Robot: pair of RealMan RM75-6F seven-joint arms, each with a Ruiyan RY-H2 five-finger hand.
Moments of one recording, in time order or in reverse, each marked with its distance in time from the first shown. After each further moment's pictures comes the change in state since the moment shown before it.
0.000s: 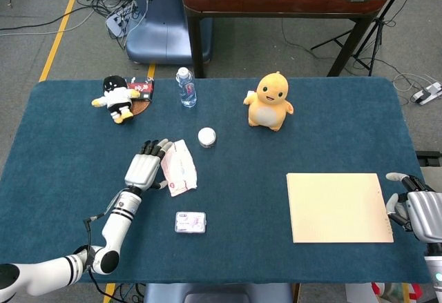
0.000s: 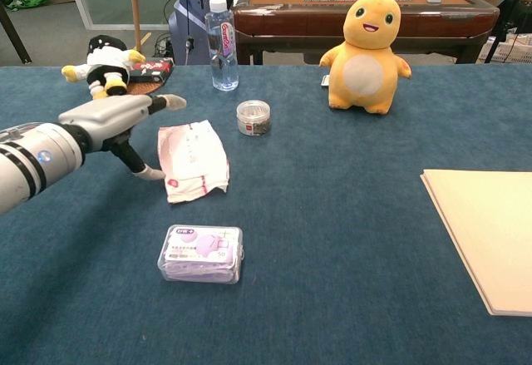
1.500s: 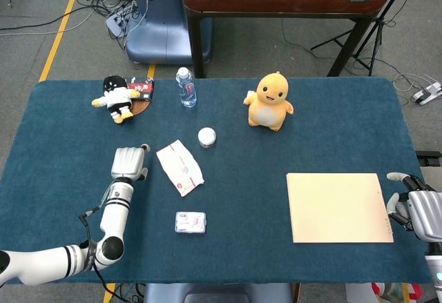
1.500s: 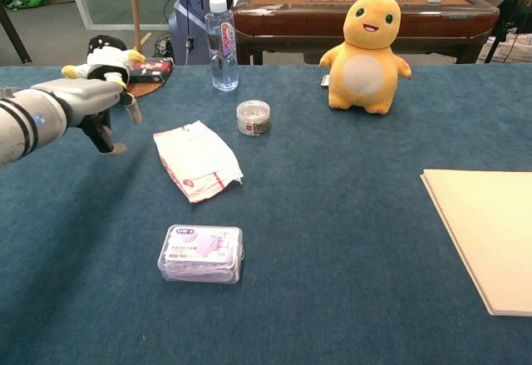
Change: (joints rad) left arm -0.113 0.104 -0.068 -0.205 -0.550 0.110 0.525; right arm 0.001 0.004 0.003 0.001 0.007 -0.005 0.011
